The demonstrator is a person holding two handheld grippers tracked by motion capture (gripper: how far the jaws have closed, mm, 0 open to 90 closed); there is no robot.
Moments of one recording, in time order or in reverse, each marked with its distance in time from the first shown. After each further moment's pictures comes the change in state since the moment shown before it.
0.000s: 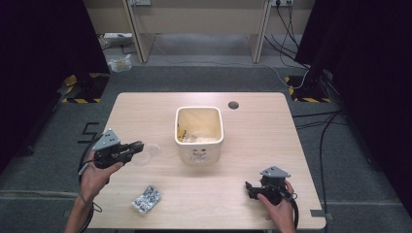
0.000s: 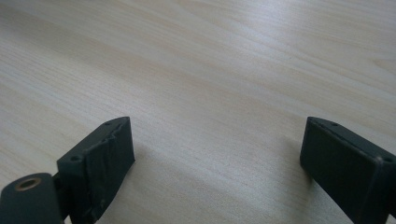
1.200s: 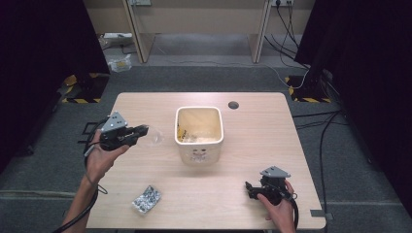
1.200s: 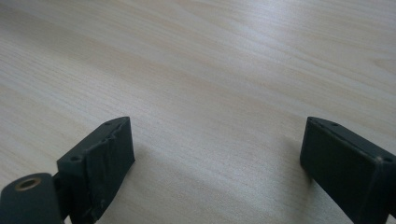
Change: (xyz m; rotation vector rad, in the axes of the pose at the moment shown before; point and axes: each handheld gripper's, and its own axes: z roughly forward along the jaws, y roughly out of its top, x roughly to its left) left arm 0.007 0.048 0.016 -0.002 0.044 0.069; right arm 0.000 0.000 0.000 0.000 0.000 0.000
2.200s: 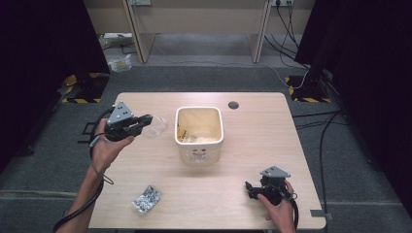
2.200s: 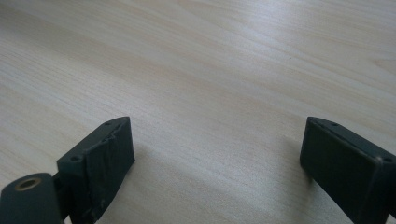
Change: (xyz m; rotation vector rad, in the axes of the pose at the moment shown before) left arm -0.003 0.032 0.007 -0.036 0.046 0.072; right arm 0.000 0.000 0.000 0.000 0.000 0.000
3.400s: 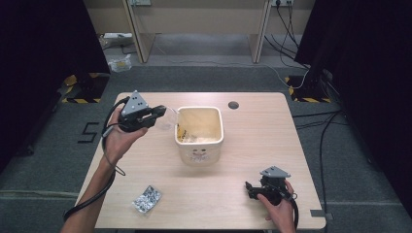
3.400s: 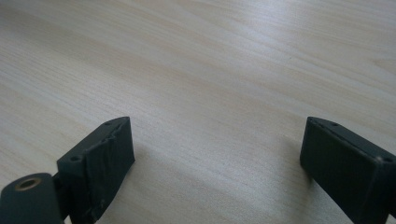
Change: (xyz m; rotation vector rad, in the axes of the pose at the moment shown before) left arm -0.019 0.039 0.021 -0.040 -0.034 0.051; right arm 0.000 0.000 0.000 0.000 0.000 -0.002
